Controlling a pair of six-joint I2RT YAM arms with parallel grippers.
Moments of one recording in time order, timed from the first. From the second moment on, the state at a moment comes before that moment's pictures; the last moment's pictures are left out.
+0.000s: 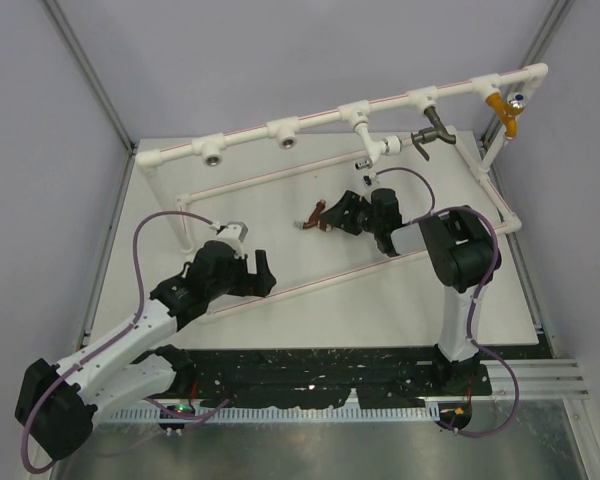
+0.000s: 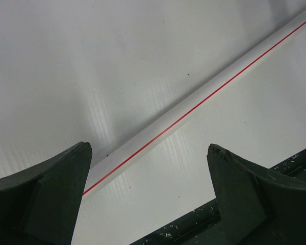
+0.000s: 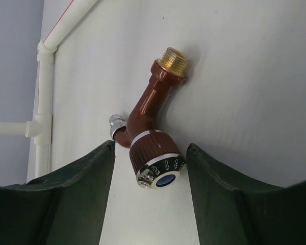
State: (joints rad) left arm -0.64 0.91 0.58 -0.31 -0.03 -0.49; right arm 0.33 2.02 0.92 0.69 -0.43 0.74
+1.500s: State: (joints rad) left arm -0.58 0.98 0.60 -0.33 0.05 -0.52; right arm 0.37 1.82 0.87 0.38 -0.33 0.32
